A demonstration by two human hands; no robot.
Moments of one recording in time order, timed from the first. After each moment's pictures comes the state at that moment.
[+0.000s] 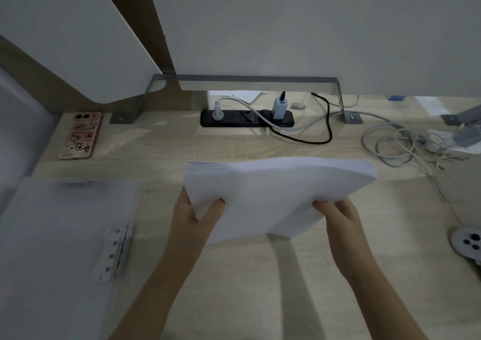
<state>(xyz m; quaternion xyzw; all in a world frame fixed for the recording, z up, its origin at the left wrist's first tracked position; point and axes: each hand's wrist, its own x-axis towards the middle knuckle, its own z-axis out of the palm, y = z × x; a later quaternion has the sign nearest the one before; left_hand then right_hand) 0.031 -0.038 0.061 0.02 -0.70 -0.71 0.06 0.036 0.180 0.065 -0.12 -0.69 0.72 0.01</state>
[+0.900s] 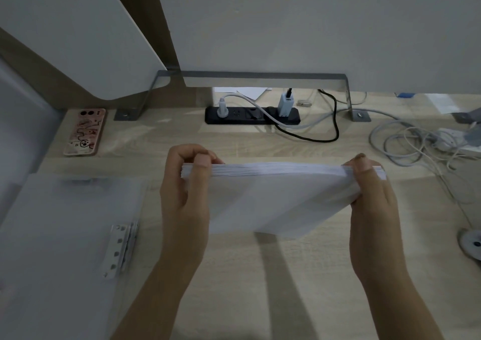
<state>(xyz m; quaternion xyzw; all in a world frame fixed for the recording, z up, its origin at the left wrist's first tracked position) 0.023 -0.026 0.108 0.04 -0.70 -0.68 0.20 0.032 0.162 0.111 -0.16 -0.70 0.69 0.10</state>
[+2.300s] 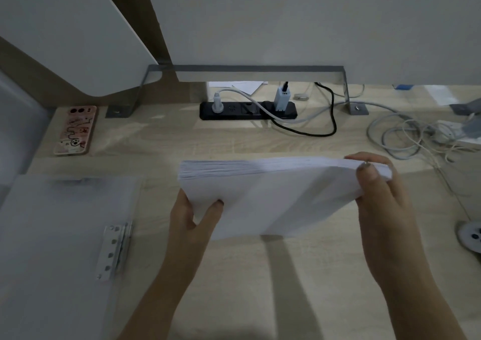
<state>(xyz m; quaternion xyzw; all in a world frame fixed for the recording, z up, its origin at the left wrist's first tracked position) 0.038 -0.033 0.052 0.06 -0.68 -0.72 0.07 0.035 0.179 0.109 -0.09 -0.72 0.69 0.07</state>
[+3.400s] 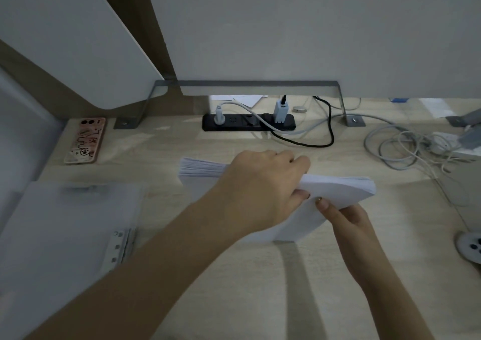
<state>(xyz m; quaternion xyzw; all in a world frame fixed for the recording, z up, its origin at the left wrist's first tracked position) -0.011 0.023 0.150 -0.34 -0.93 -0.10 0.10 0.039 0.193 0.073 -0.07 -0.67 0.74 -0.03</state>
